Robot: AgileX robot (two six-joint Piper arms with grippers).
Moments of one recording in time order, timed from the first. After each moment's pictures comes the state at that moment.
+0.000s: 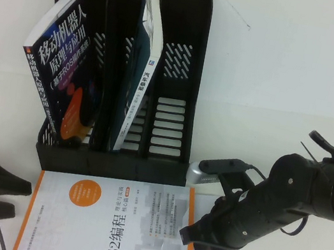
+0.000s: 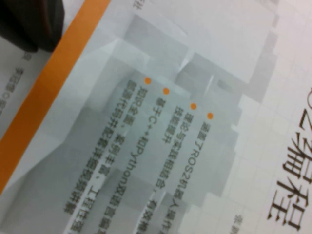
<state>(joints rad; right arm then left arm) 0.60 1.91 -1.07 0.55 0.55 -0.30 0.48 1.88 -0.76 -1.24 1.09 0.94</state>
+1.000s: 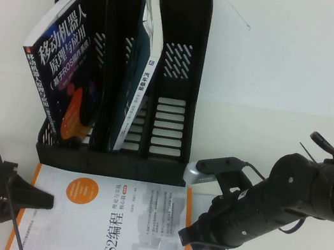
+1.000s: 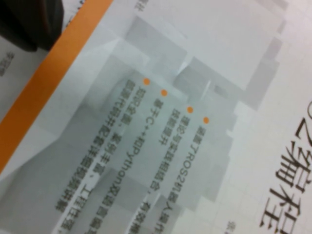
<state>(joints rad) 0.60 1.92 -1.07 0.62 0.53 -0.42 0.37 2.03 -0.81 -1.30 1.17 1.08</state>
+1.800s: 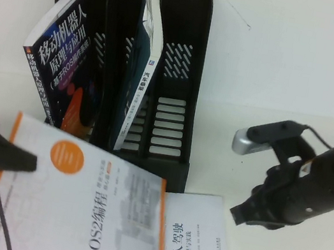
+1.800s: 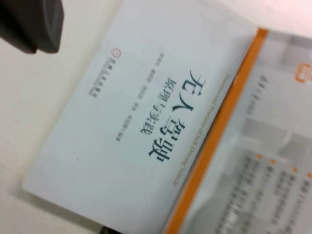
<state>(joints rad) 0.53 1.63 -1.07 0.28 0.72 -0.20 0.36 1.44 -0.80 -1.11 1.18 0.72</state>
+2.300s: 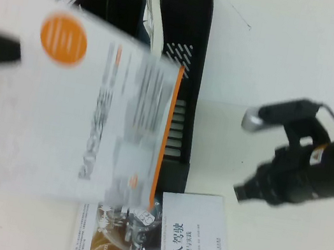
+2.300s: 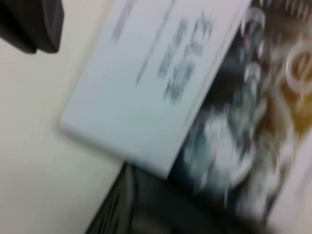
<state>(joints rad) 0.53 1.57 -1.07 0.24 0.62 -0.16 0.34 0.99 -1.10 -1.11 1.26 0.47</state>
